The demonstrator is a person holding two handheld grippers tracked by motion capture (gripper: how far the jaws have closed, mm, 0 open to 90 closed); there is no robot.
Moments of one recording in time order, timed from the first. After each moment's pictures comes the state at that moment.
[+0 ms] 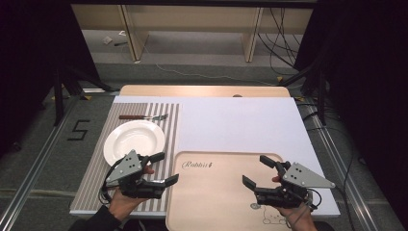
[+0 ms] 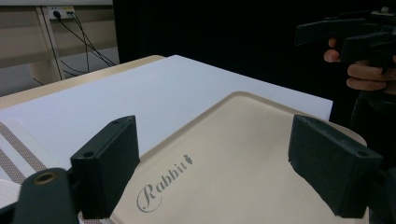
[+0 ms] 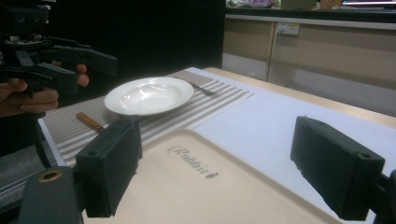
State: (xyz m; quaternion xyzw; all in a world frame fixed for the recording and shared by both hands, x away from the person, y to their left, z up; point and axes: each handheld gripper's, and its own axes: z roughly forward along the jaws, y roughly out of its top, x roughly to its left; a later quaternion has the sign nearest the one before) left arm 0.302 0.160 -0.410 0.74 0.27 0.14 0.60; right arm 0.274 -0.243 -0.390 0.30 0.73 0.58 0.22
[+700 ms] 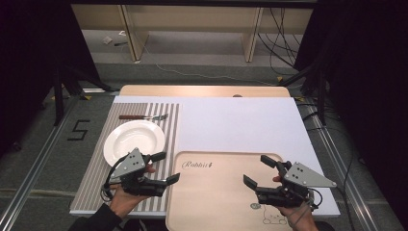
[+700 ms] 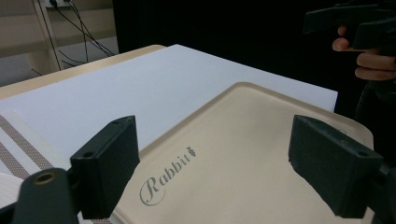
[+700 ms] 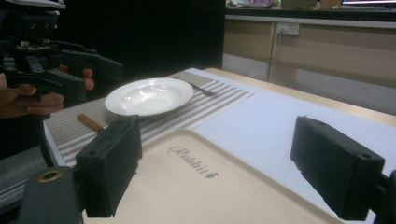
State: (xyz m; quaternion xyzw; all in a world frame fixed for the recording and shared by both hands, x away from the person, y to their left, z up) left arm 0.309 0.159 -0.412 0.75 0.27 0.14 0.59; right arm 0.275 -0.246 -0.390 0.30 0.72 0.58 0.21
